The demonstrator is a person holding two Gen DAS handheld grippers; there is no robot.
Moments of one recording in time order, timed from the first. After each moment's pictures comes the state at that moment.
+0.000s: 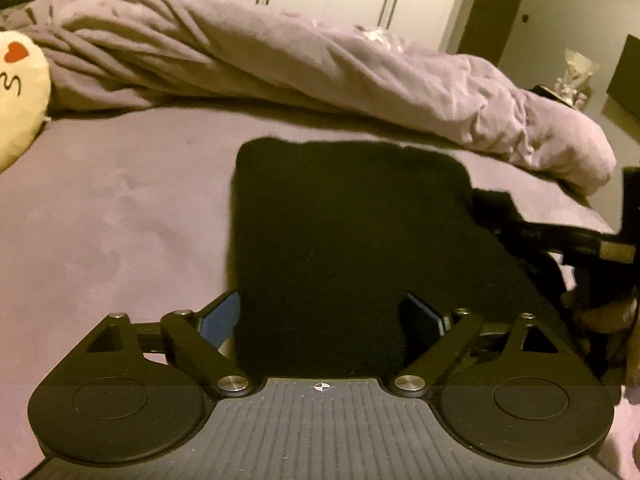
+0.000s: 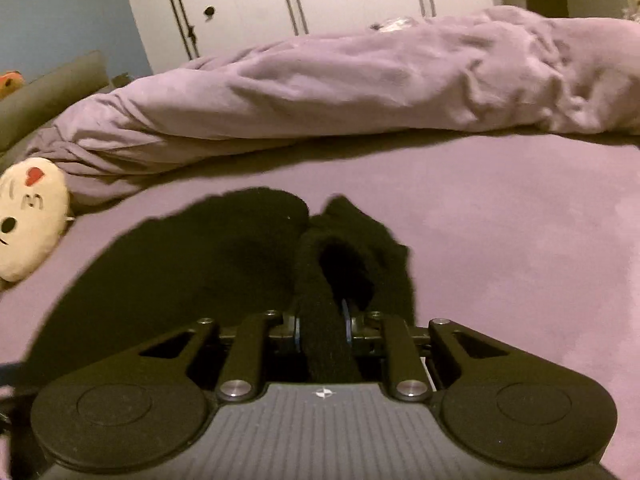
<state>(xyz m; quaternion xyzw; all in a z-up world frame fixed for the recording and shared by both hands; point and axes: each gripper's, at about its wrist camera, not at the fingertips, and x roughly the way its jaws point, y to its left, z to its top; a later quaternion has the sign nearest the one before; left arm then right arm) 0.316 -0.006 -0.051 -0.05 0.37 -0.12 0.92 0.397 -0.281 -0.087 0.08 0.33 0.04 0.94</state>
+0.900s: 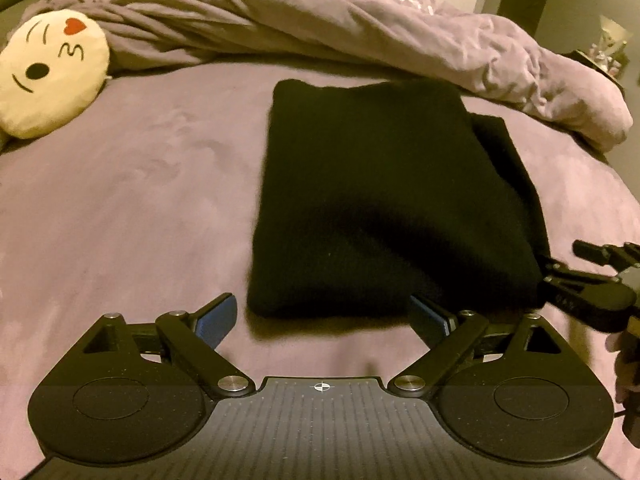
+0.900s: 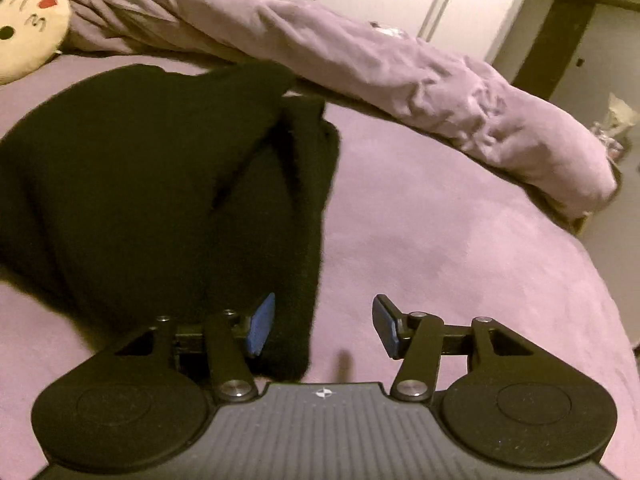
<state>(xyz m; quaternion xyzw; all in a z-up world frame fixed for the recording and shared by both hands) 0.216 -0.020 -0.025 -0.02 0.43 -0.06 0.90 0.243 -0.247 -0.076 -0.13 0.37 -0.05 0.92</state>
